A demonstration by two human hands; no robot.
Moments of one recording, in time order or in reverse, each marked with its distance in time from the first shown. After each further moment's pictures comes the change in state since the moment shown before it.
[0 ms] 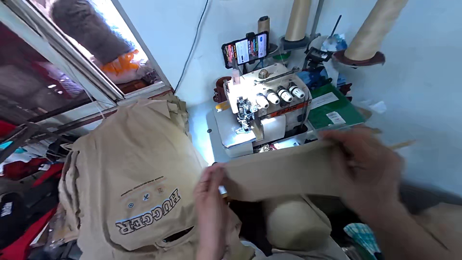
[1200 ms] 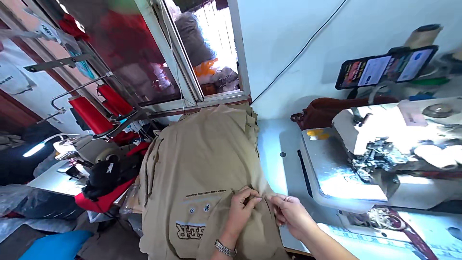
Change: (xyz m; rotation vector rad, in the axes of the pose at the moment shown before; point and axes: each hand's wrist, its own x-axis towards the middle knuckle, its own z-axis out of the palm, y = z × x) left_hand 0.104 -0.120 -0.157 0.403 -0.207 0.179; right_hand 0.010 -0.115 0.285 1.103 -0.856 1.190
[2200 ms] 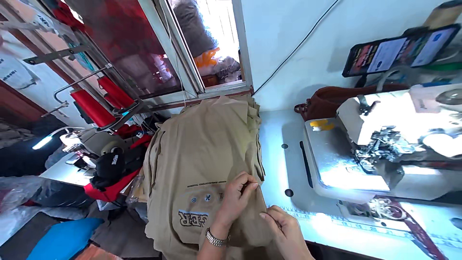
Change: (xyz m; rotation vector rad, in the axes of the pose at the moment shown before) left_hand 0.010 0.048 -0.019 0.185 -0.043 0.015; right_hand -0.035 0.075 0.003 -0.546 0.048 -0.852
